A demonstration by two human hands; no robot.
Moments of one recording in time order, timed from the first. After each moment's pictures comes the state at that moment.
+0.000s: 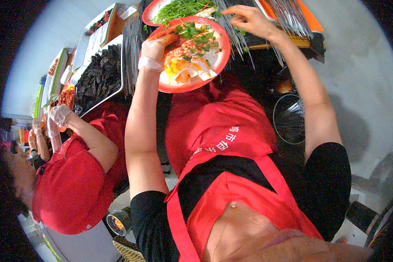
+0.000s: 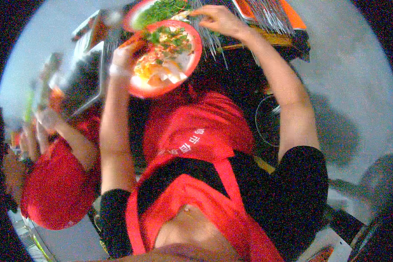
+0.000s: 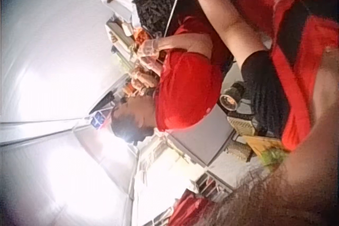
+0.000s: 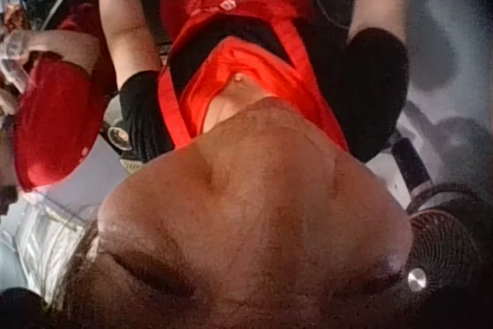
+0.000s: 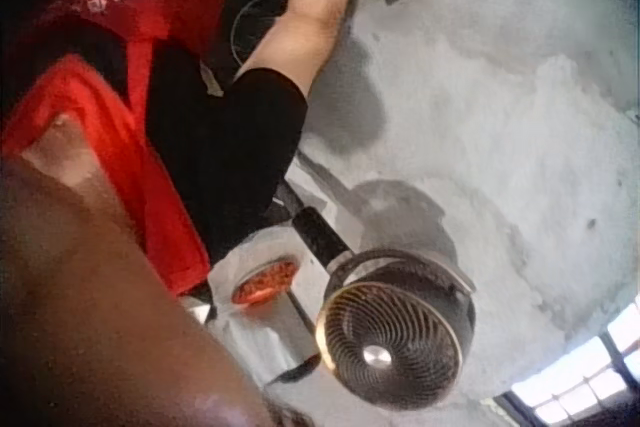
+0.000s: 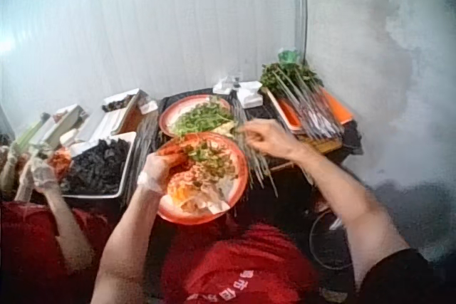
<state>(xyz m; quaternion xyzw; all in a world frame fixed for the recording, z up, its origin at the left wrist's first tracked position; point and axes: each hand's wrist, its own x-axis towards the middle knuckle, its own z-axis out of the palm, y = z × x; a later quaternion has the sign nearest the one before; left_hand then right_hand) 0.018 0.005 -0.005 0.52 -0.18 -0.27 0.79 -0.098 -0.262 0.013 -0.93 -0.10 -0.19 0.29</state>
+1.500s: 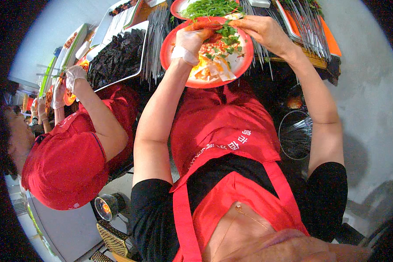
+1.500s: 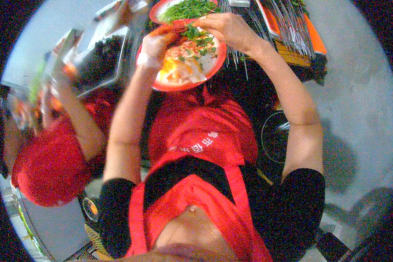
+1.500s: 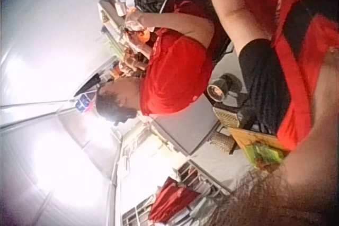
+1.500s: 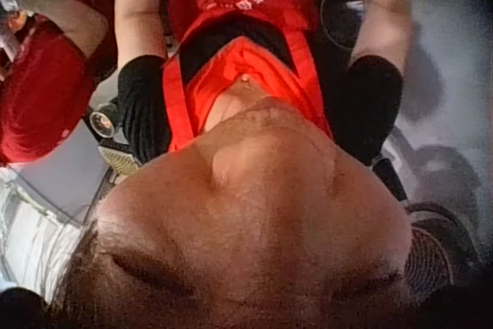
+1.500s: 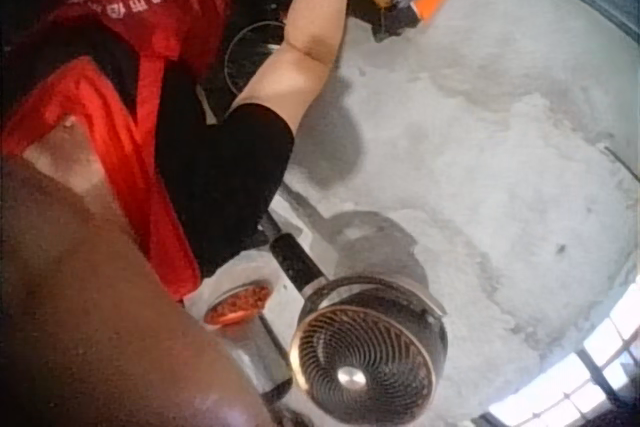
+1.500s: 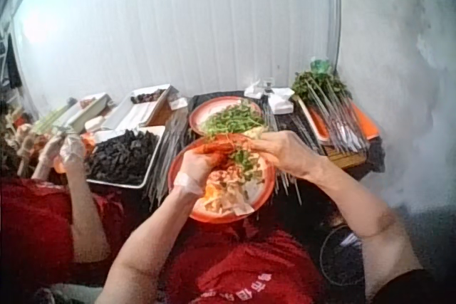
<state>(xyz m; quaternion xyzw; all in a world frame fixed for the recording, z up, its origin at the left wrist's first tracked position) -0.015 -0.007 0.009 0.54 -0.23 -0.18 0.79 -0.103 -0.195 0.049 -0.91 -0.27 -0.29 0.09</state>
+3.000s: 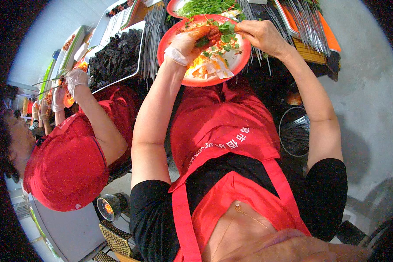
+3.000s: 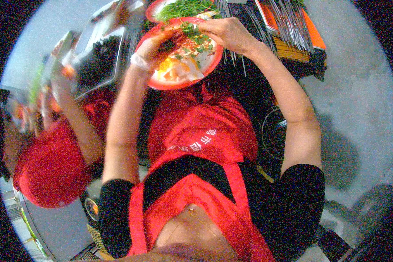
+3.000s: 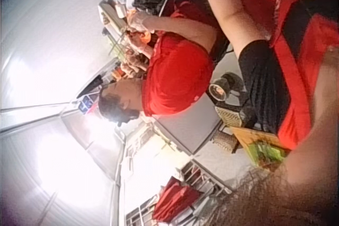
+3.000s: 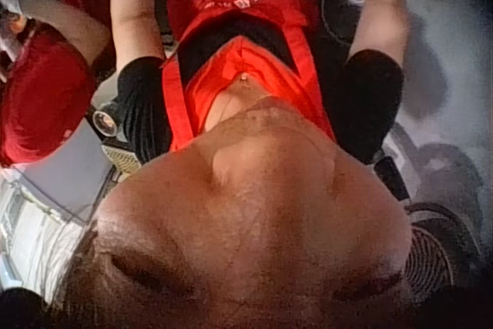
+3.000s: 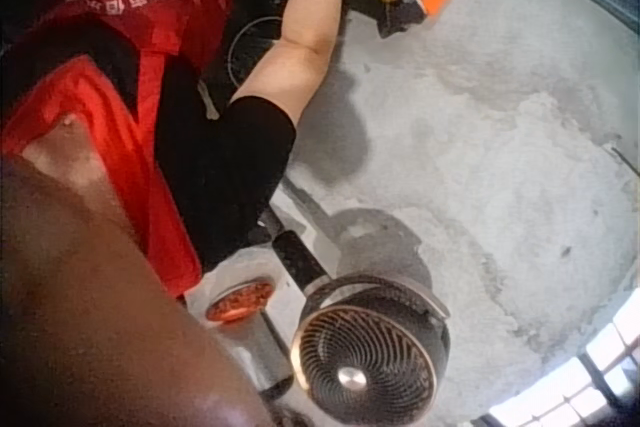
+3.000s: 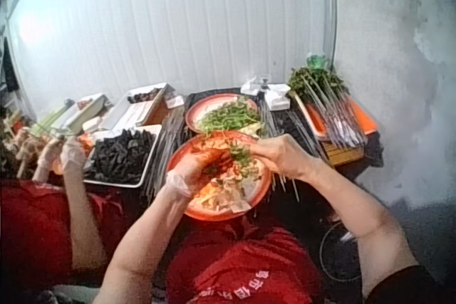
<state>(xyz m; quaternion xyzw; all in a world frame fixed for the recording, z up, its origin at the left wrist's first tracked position) 0.001 -0.001 -0.004 0.42 -0.15 -0.38 0.81 -0.105 -0.202 0.027 -0.91 -0.28 -0.30 0.11</state>
